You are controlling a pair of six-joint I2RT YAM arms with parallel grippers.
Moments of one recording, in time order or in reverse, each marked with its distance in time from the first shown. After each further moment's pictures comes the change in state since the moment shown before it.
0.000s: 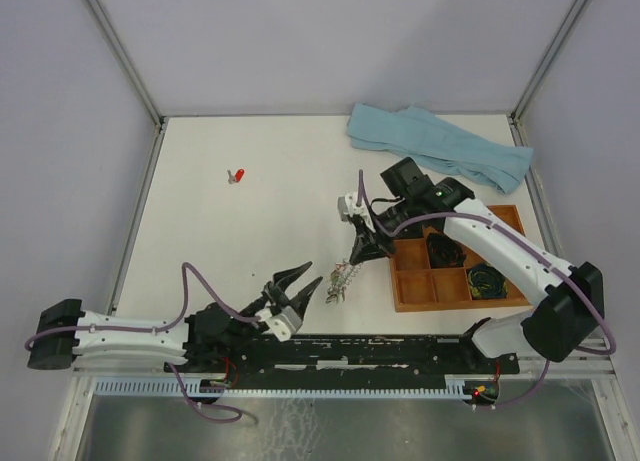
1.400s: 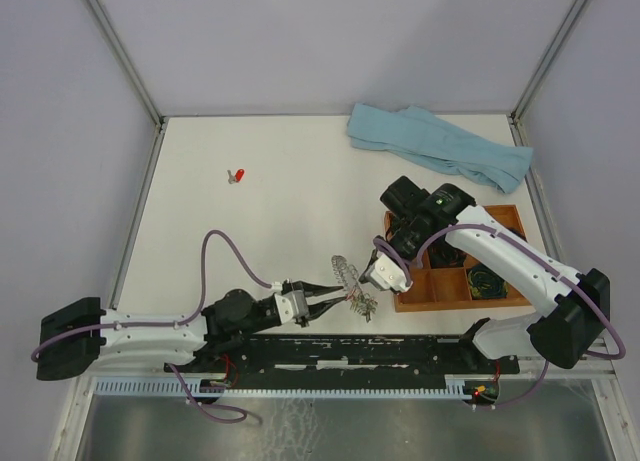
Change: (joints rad) left arm 0.175 0.196 0.010 0.110 0.486 -0.545; right arm 0.077 -0.068 -0.011 -0.369 0.030 -1.140
